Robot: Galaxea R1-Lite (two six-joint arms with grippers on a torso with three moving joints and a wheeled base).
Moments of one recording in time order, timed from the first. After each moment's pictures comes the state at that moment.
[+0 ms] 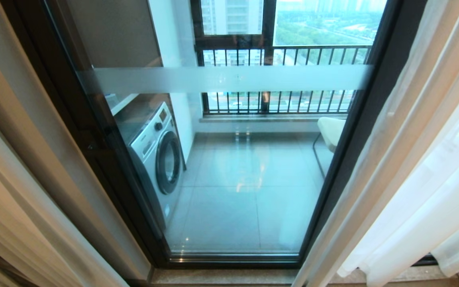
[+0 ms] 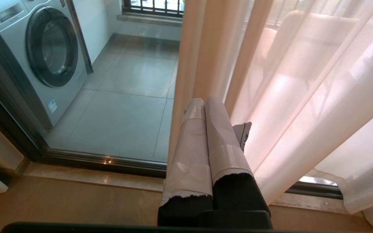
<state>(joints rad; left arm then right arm) 0.01 0.00 0.00 0.01 0.00 0.05 0.00 0.00 -0.01 0.04 0.06 -0.09</state>
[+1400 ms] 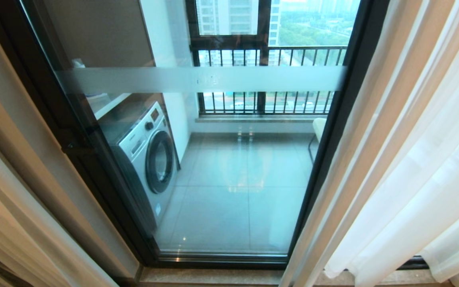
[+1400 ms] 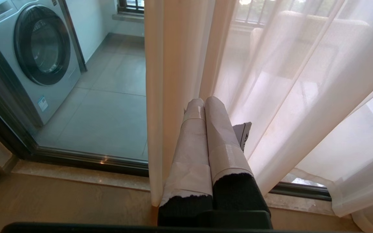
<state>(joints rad) 0.01 0.00 0.00 0.01 0.00 0.05 0.00 0.00 -0.01 0.04 0.05 -0.09</state>
